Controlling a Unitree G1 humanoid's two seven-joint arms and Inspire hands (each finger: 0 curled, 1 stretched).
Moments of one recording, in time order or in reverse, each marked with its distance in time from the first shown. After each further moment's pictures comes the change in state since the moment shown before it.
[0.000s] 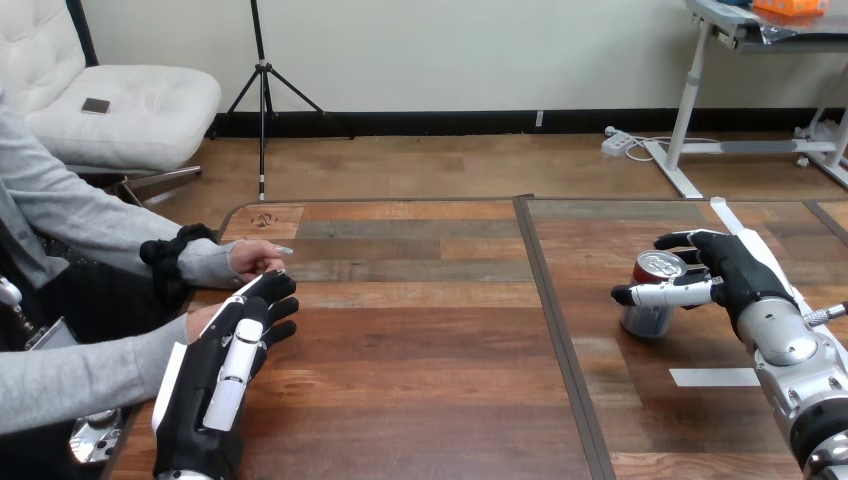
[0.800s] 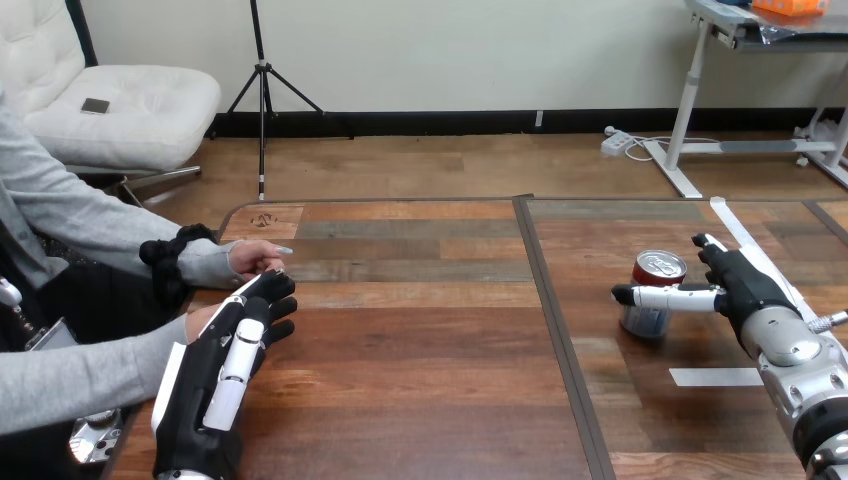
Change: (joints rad) left arm 0.000 0.000 -0.002 0.000 0.001 0.000 0.009; right arm -0.002 -0.007 0.005 0.000 -0.008 0.070 0.039
